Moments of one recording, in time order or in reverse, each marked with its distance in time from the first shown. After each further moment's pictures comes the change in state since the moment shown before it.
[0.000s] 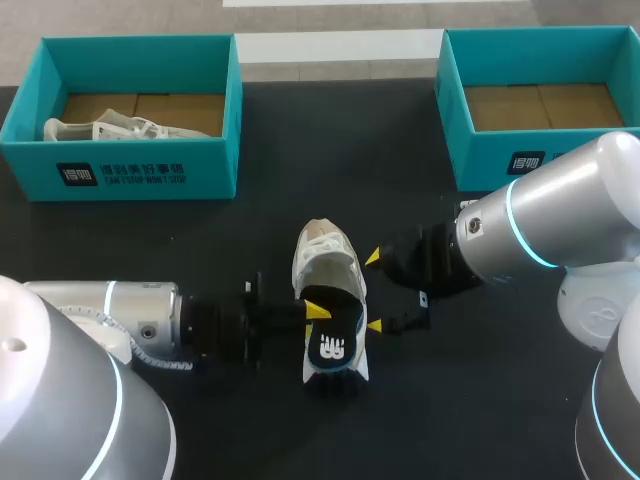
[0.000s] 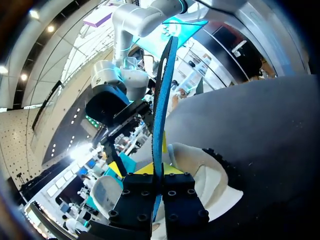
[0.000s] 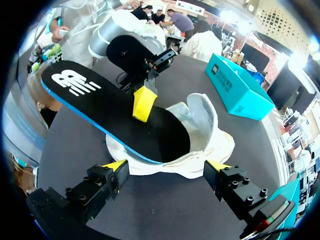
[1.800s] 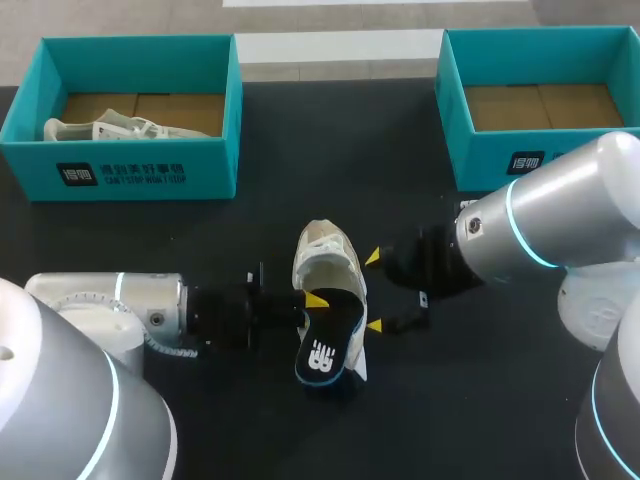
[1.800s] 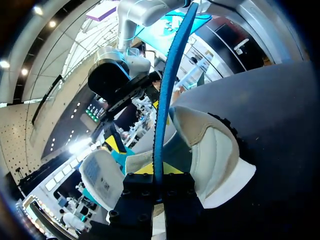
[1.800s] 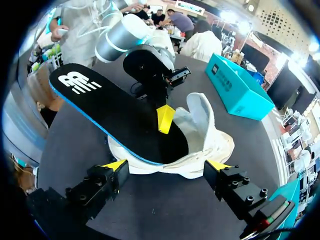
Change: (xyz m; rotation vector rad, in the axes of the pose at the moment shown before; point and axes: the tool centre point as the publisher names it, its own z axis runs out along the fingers) left arm -0.002 0.044 0.004 -0.037 0.001 -0.034; right arm 0.000 0.000 0.000 0.000 0.000 0.000
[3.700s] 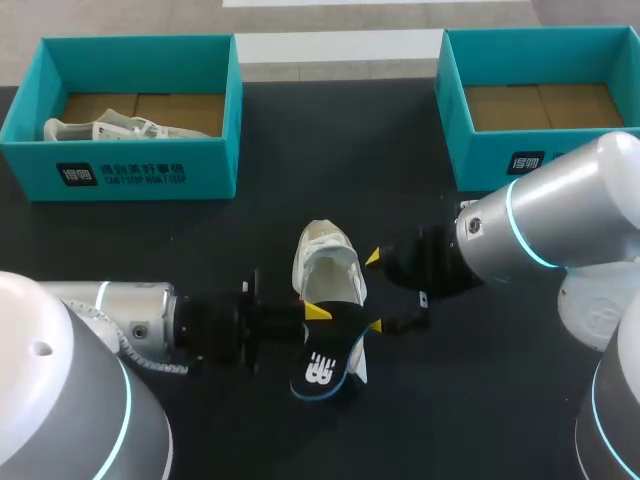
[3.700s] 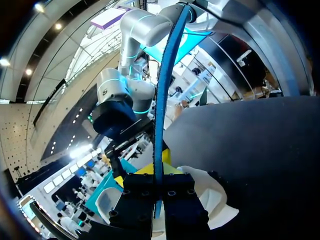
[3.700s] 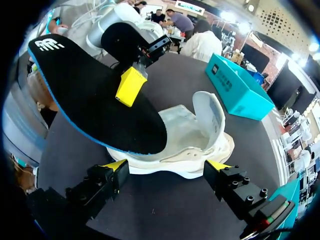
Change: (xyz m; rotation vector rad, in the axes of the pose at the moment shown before) left arm -0.004 -0.078 -0.011 0.088 -0.016 -0.022; right arm 0.000 0.000 0.000 0.000 0.000 0.000
